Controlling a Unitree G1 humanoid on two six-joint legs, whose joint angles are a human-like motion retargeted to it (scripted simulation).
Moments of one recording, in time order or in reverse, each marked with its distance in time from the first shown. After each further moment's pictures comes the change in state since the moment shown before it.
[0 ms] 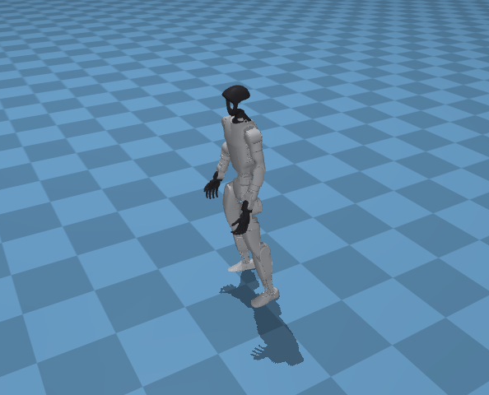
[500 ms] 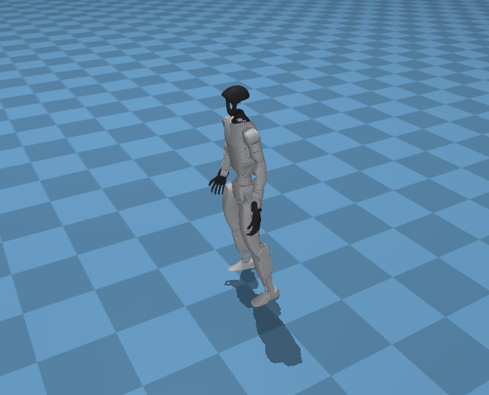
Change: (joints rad) left arm 0.137 -0.041 0.091 0.085 -0.206 0.046 -0.018; right arm 0.064 0.003 -0.188 0.072 0.214 -0.056 0.001; waist -0.043 -0.013 -0.014; left_leg 0.007 -0.021 0.003 0.002 -0.014 0.019; right_leg -0.001 -0.024 0.007 0.013 -0.013 0.000
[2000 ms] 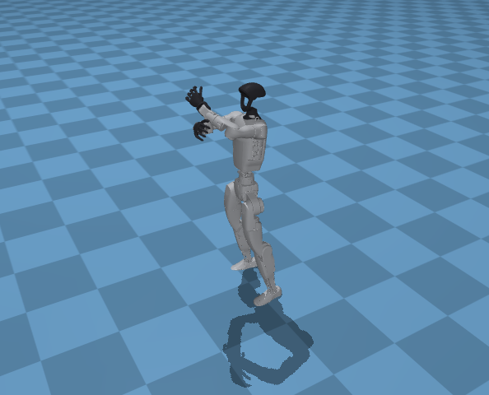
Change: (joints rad) left arm -1.744 0.429 -1.020 -0.851 -0.621 -0.130 -0.322; right arm -1.415 -0.064 0.945 -0.812 0.361 -0.029 0.404; waist 0.008 0.045 -0.206; left_leg 0.008 0.003 -0.020 0.003 0.007 -0.014; right_leg 0.027 -0.001 -0.026 -0.002 -0.001 0.000
